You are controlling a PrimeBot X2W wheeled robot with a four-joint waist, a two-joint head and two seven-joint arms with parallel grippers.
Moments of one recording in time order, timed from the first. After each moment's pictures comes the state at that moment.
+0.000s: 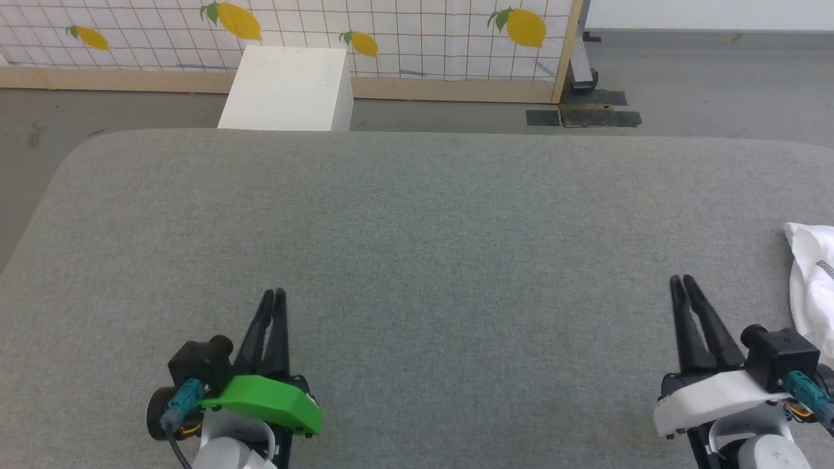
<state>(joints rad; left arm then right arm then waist) -0.09 0.05 -0.09 0.23 -0.28 -0.05 -0.26 -0.02 -0.05 -0.07 0.10 0.08 0.13 -0.17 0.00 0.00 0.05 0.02</state>
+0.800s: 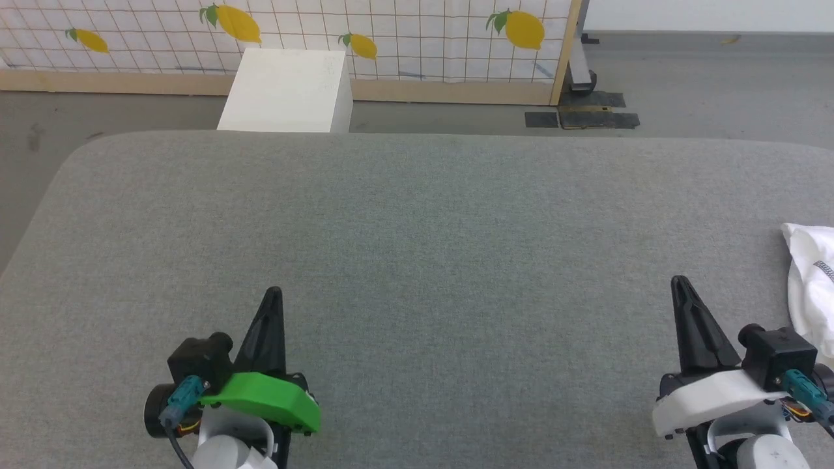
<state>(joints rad) -0.09 0.05 -0.09 0.22 -0.27 -0.05 -0.24 -0.02 -0.05 -0.07 0.09 0.08 0.13 -0.16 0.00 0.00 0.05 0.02</state>
